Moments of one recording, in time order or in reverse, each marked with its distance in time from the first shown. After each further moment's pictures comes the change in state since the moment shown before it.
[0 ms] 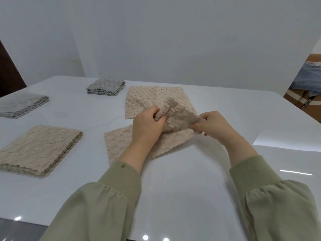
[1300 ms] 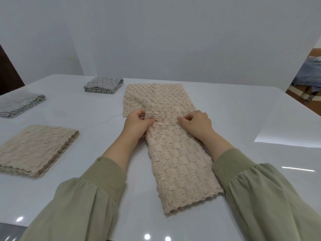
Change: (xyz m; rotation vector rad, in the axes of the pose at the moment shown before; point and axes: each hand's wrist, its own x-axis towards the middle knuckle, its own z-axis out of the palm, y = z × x) left_hand 0.014 -0.034 -0.003 -0.425 -0.209 -0.533; right_hand 0.040 0.023 0.046 -0.291 0.108 -0.033
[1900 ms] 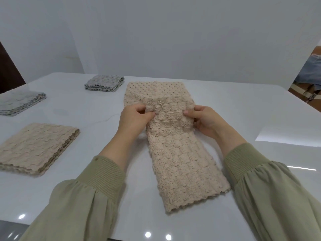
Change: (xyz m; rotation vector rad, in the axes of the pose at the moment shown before) left_hand -0.007 0.013 -0.008 0.211 0.093 0.226; right_hand 0.003 0.003 -0.023 1.111 -0.358 0.184
